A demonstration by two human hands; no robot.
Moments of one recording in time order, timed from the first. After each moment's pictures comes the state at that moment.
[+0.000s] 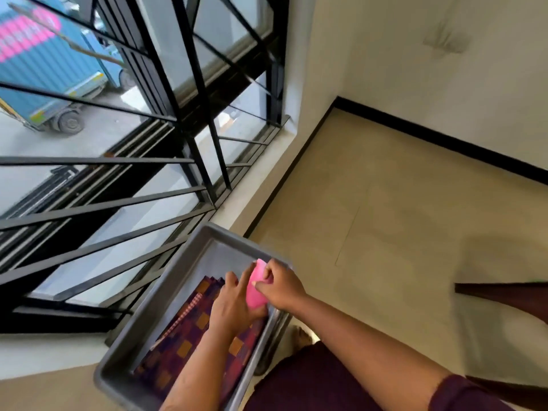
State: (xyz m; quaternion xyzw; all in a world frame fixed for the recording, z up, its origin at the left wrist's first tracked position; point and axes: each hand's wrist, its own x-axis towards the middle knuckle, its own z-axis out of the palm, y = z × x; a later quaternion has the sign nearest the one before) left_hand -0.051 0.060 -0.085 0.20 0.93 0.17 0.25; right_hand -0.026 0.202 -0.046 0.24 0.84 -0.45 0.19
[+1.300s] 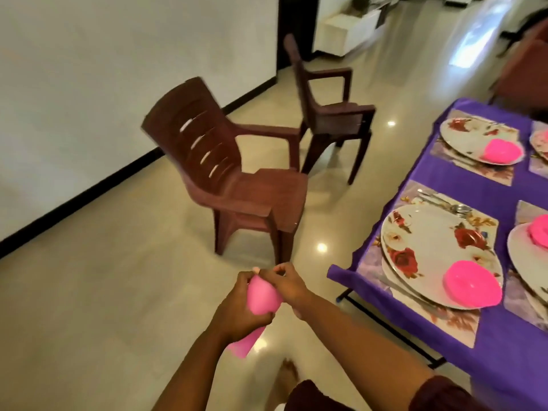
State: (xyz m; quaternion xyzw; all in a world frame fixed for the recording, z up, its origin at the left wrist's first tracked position) left_hand 0.259 0.499 0.037 0.72 0.50 0.13 0.47; right_hand 0.416 0.498 0.032 0.68 0.26 -0.58 -0.36
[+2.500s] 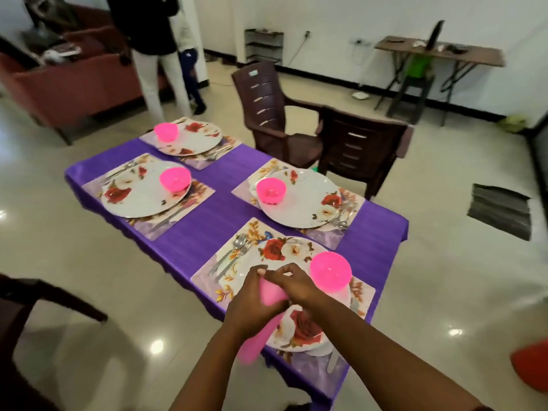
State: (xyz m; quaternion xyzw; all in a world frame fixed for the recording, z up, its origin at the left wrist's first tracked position) left_hand 0.762 0.708 0.086 0.86 -0.16 -0.18 0.44; right_hand 0.748 0.568 0.094 0.68 -0.29 -0.12 -0.66
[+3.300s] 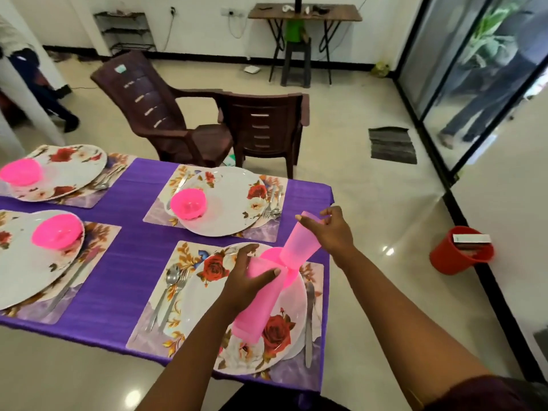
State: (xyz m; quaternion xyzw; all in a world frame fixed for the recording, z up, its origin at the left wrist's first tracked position) left_hand 0.822 0.596 0.100 0.78 -0.26 -0.34 0.46; right_hand 0.729 0.390 0.121 0.69 -0.49 0.20 -0.50
